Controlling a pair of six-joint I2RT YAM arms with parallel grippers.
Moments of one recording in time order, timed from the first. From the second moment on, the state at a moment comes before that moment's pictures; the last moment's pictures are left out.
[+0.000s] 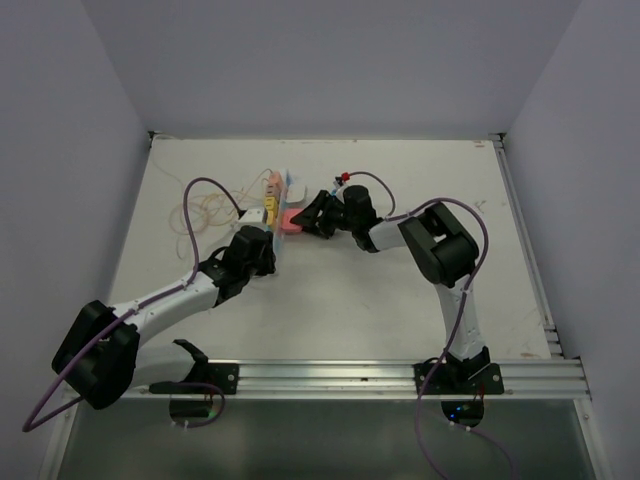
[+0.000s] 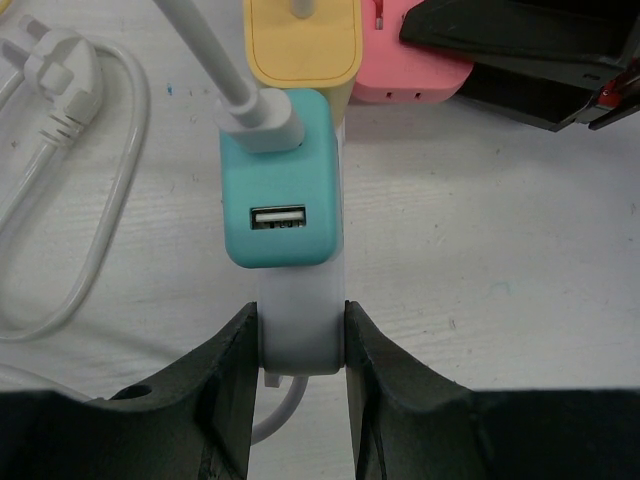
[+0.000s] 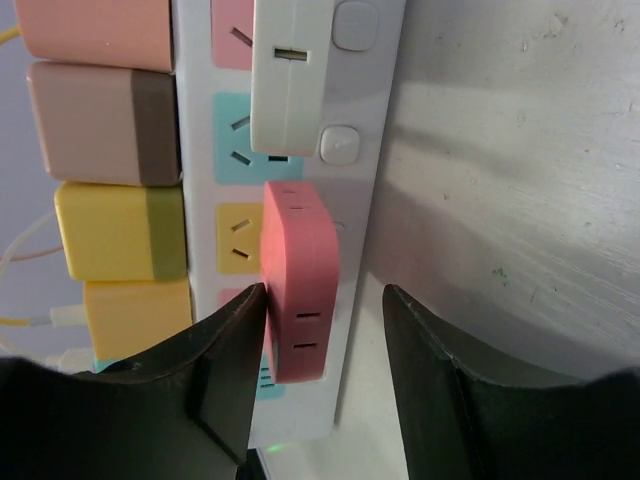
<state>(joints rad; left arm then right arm) -0.60 1.23 0.59 -0.09 -0.29 -0.48 0.55 2.19 1.18 0.63 -0.47 1.10</state>
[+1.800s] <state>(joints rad) -0.64 1.25 0.64 -0.23 -0.47 -0.72 0.48 2.16 0.95 1.03 -0.51 1.39</state>
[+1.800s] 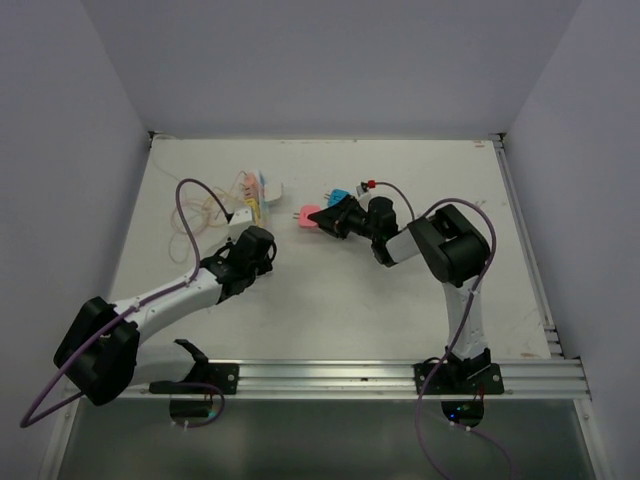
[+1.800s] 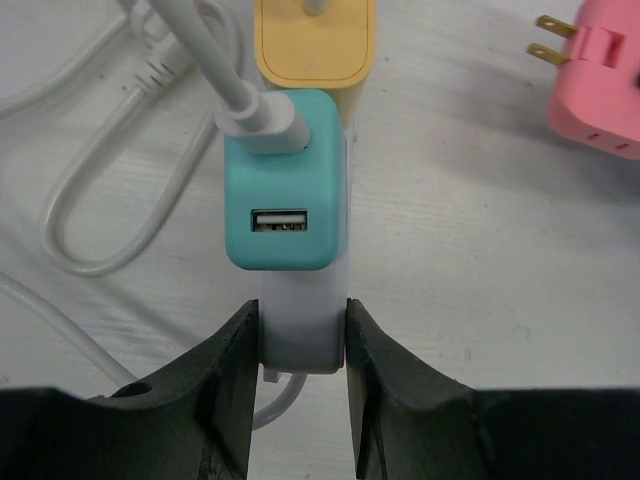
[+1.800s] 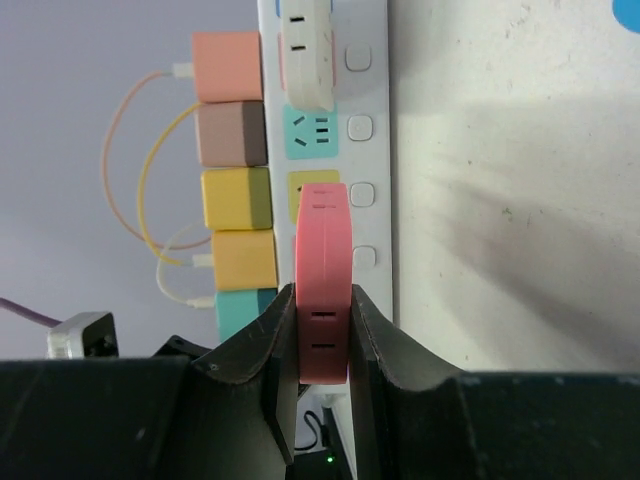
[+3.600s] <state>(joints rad) -0.64 1.23 0.64 -0.27 -0.48 -0.60 0.09 2.27 1.21 0.62 -0.52 1.16</state>
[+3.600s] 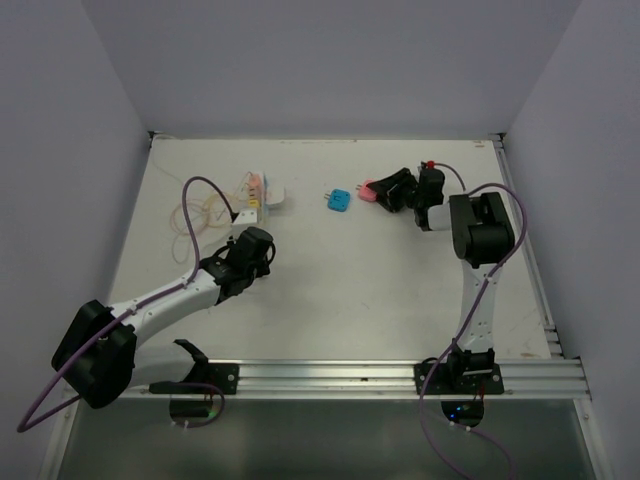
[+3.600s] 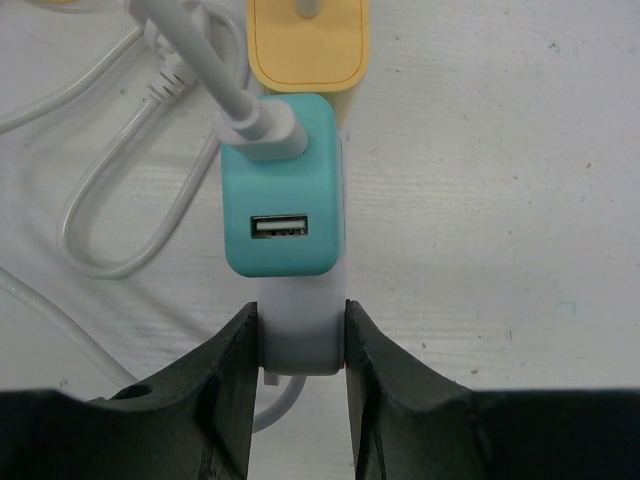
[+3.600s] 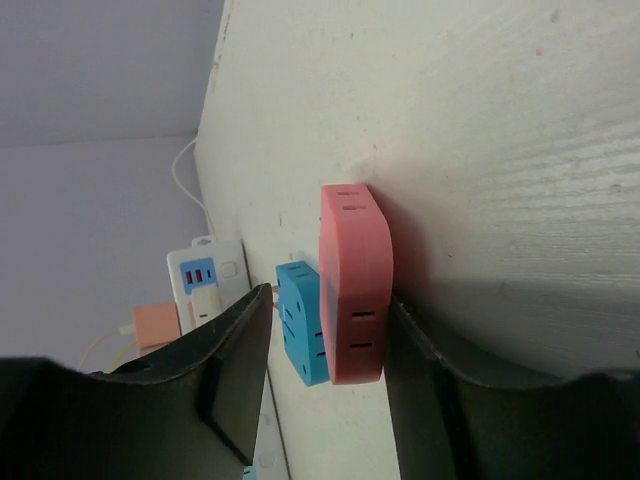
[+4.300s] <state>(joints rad) -0.65 1.22 0.64 -0.28 -0.44 -0.59 0.06 1.96 1.05 0.31 -0.34 0.91</state>
